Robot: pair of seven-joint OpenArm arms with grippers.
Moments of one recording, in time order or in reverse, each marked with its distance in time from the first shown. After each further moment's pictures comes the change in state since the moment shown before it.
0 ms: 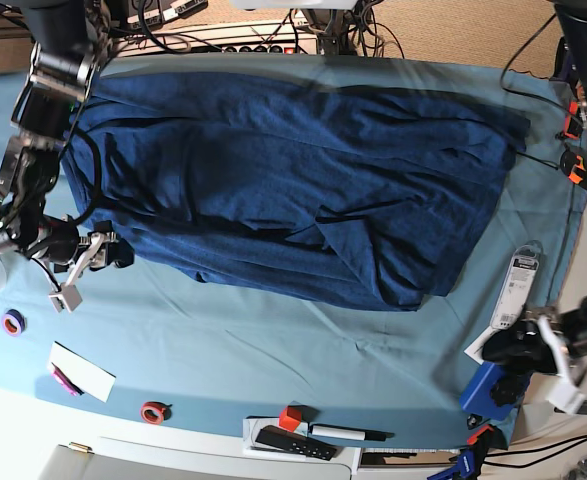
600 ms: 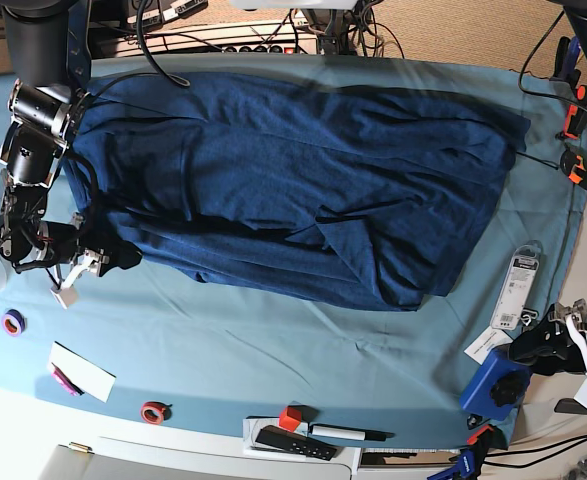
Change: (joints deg) left arm 0.0 -3.7 -0.2 0.0 -0.1 0.0 -0.1; right arm 12.6 3.0 -1.2 -31.3 8.4 0.0 -2.8
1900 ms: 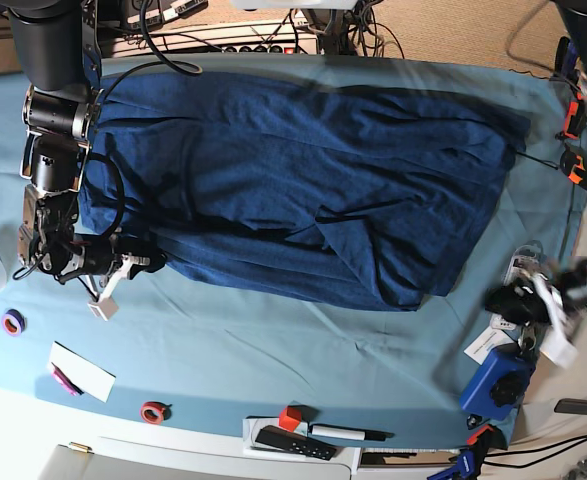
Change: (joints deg) left arm 9.4 5.0 0.0 0.0 4.9 1.7 -3.2; right arm 0.7 -4.1 -10.6 0.2 -7.0 0.2 10.3
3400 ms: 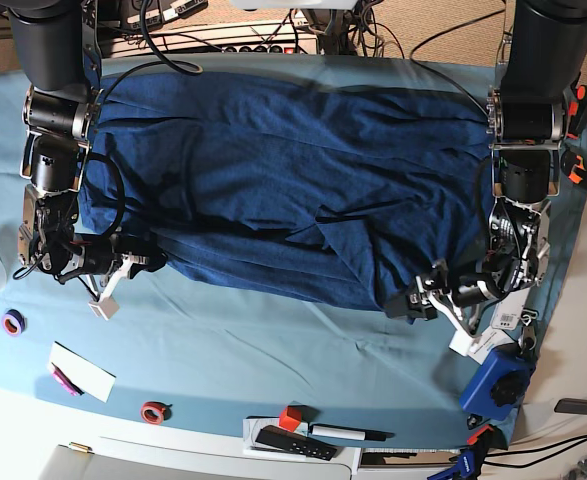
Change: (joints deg) left arm -7.8 21.5 -0.7 -26.6 9.9 4.4 -14.1; right arm 0.0 0.0 0.0 0.0 0.4 0.0 -0.9
